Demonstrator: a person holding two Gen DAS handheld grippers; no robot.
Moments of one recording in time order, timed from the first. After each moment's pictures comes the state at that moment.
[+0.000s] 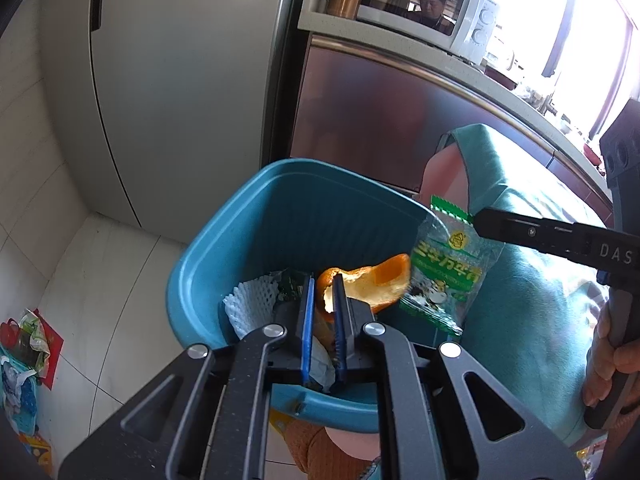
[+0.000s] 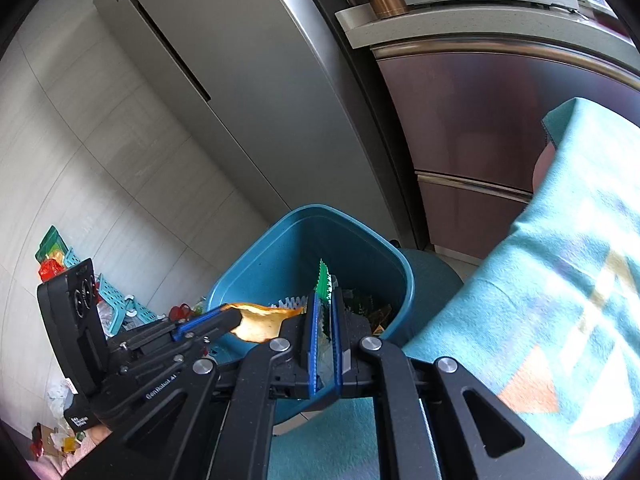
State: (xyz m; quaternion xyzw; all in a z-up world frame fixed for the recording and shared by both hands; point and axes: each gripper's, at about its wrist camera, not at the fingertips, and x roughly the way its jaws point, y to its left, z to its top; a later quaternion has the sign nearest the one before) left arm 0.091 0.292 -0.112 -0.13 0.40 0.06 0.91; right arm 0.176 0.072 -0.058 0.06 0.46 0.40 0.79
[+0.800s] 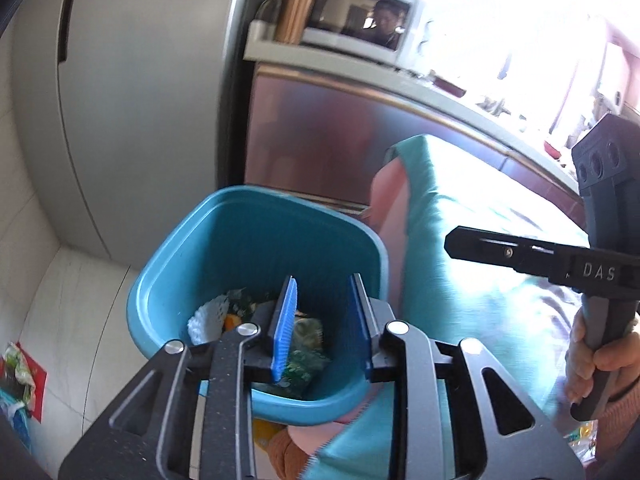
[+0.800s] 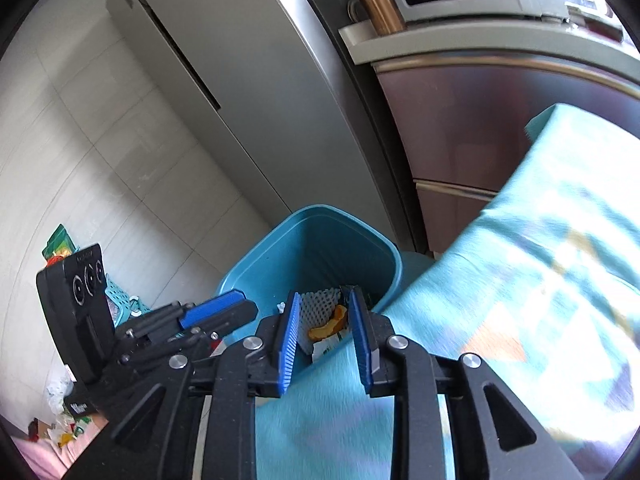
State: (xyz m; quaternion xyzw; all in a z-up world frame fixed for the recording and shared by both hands) left arm 0.070 0.254 -0.087 -0.11 0.35 -0.02 0.93; right arm 0.147 0.031 -0.045 0.07 0.42 0.41 0.81
